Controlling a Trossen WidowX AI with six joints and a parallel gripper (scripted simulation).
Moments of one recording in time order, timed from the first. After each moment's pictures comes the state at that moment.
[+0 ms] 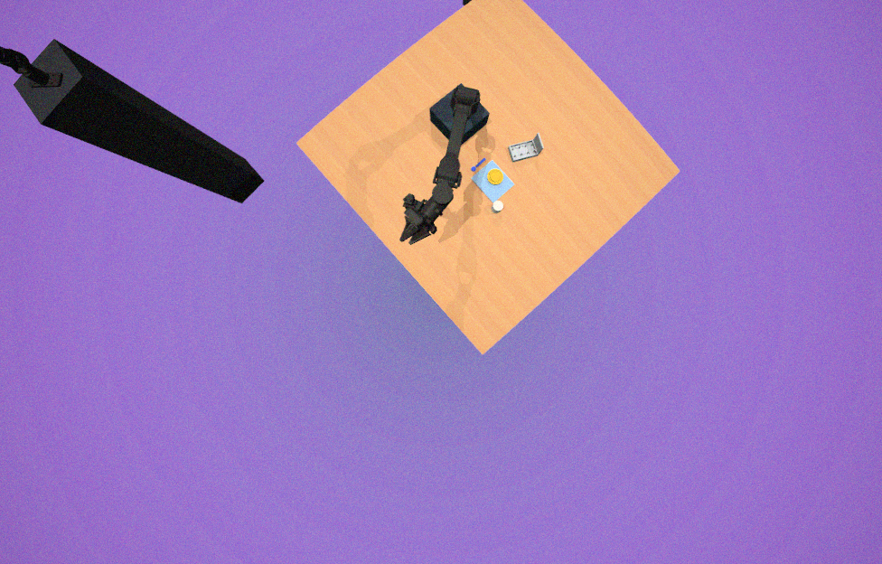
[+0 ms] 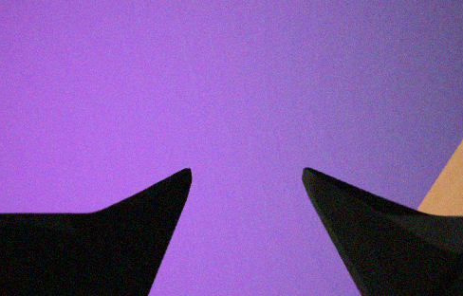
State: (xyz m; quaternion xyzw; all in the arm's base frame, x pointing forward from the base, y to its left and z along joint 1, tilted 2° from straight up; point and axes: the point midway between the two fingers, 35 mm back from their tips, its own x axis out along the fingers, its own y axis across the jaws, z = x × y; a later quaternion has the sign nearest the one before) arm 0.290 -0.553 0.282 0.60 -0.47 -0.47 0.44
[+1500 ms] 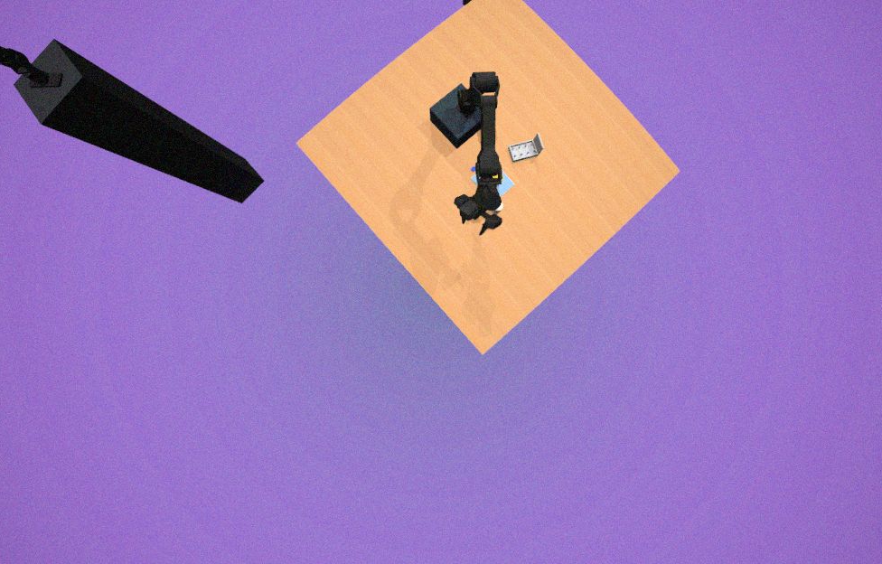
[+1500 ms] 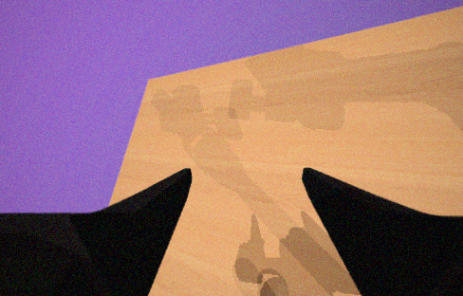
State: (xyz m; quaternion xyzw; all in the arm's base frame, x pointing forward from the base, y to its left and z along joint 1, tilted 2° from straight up) arm 0.390 -0.348 0.125 0.41 0.19 -0.52 0.72
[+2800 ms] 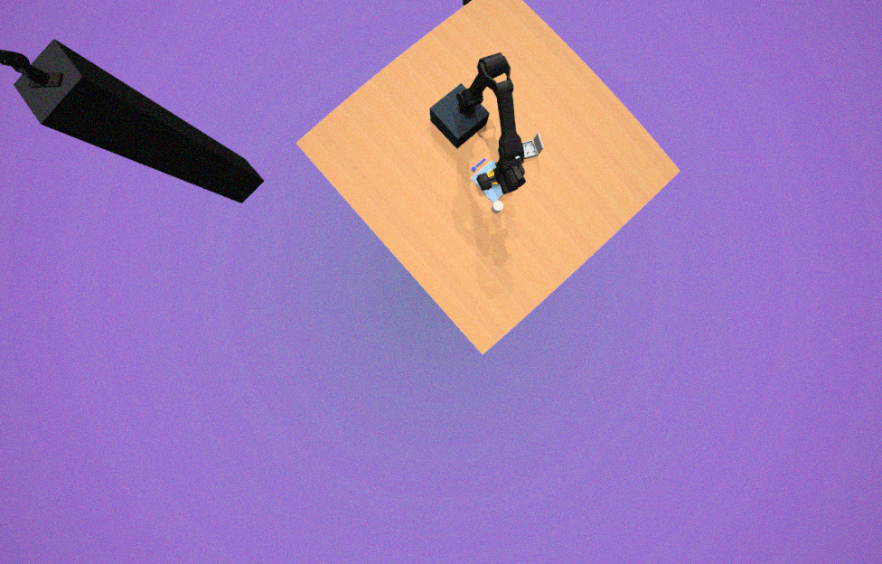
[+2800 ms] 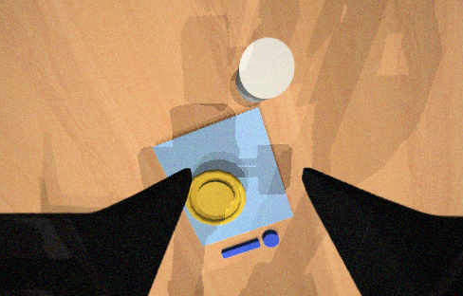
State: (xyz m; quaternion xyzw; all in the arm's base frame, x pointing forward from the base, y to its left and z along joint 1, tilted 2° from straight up) arm 0.333 -0.135 0.033 0.10 0.63 -0.15 0.75
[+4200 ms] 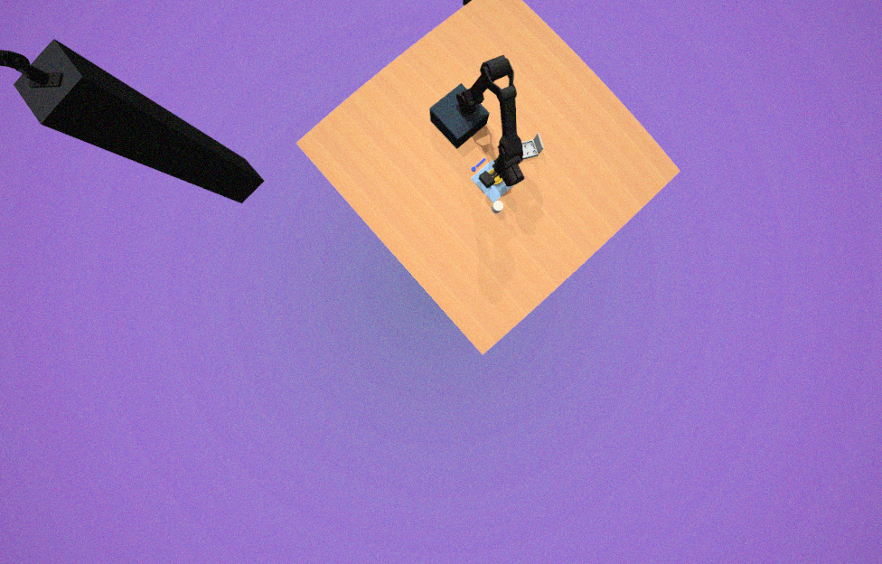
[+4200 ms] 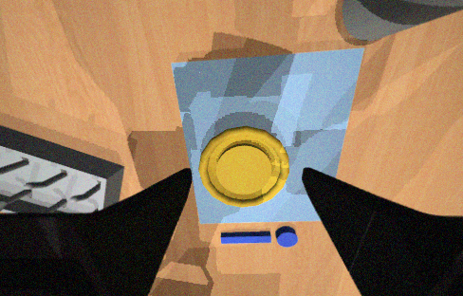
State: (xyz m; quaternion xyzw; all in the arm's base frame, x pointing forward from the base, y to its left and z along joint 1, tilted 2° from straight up) arm 0.301 -0.092 -0.016 0.03 0.69 -0.02 0.72
